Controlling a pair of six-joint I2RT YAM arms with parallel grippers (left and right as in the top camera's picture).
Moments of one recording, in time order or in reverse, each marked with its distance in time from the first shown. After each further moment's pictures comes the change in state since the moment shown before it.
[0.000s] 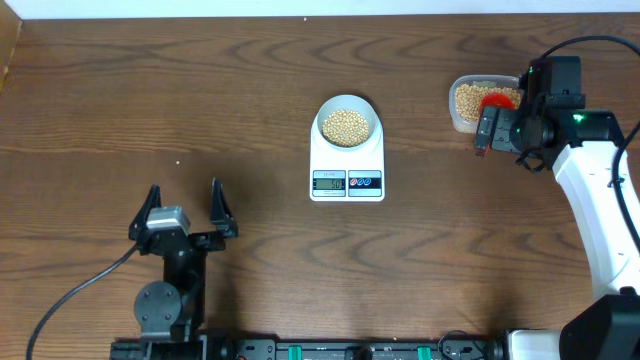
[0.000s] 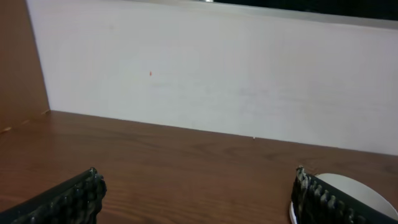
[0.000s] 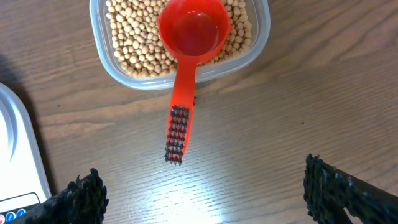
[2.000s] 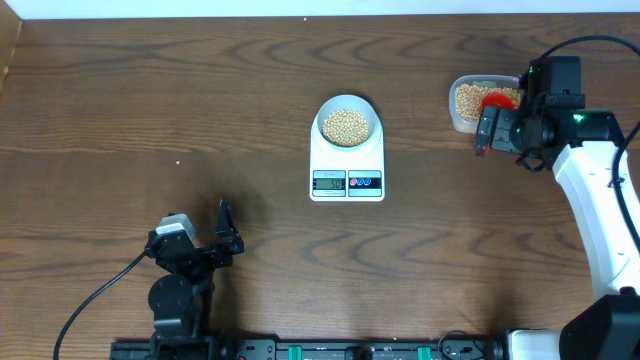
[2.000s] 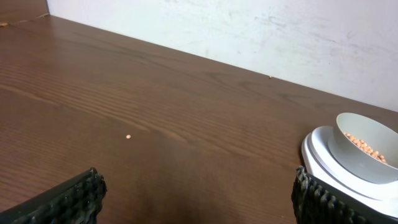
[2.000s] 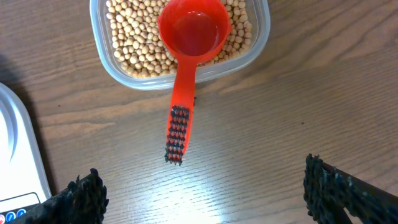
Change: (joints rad) left arm 0.034 -0.120 -0.089 -0.296 0.015 -0.121; right arm 0.000 0.000 0.000 0.000 0.000 0.000
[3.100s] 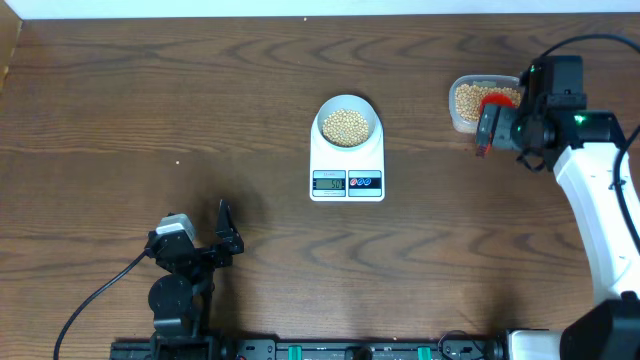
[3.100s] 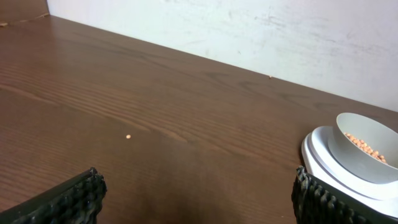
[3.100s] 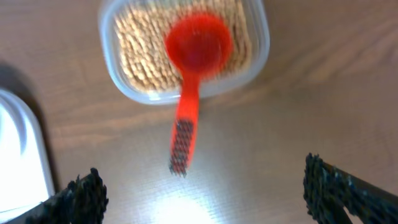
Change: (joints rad) left arm 0.000 0.000 0.000 0.000 0.000 0.000; right arm 0.000 -0.015 -0.003 0.055 -0.001 -0.007
